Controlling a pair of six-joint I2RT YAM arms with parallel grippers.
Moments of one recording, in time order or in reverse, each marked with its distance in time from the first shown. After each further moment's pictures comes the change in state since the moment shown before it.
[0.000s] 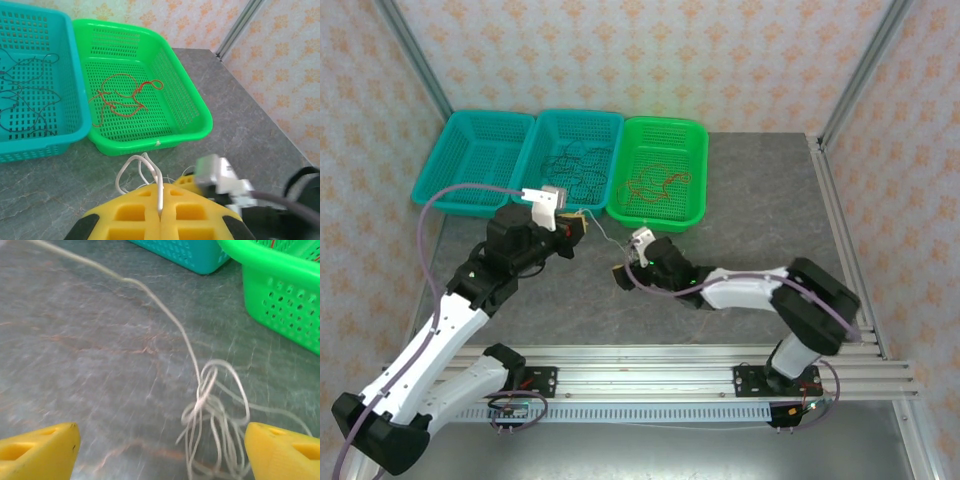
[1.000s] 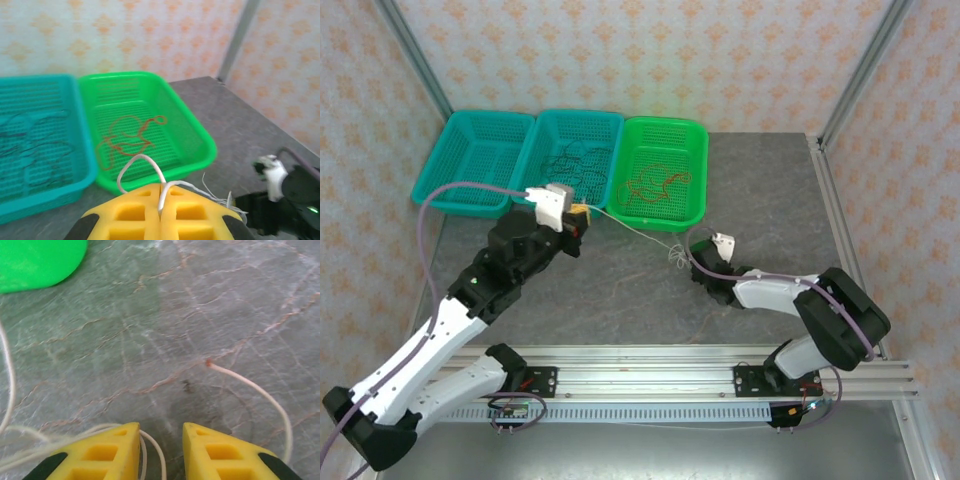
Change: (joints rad) left arm -0.120 -0.025 0.024 0.084 -0.236 0.121; right arm -0.270 -0.187 -0.225 -0.344 0.302 0.569
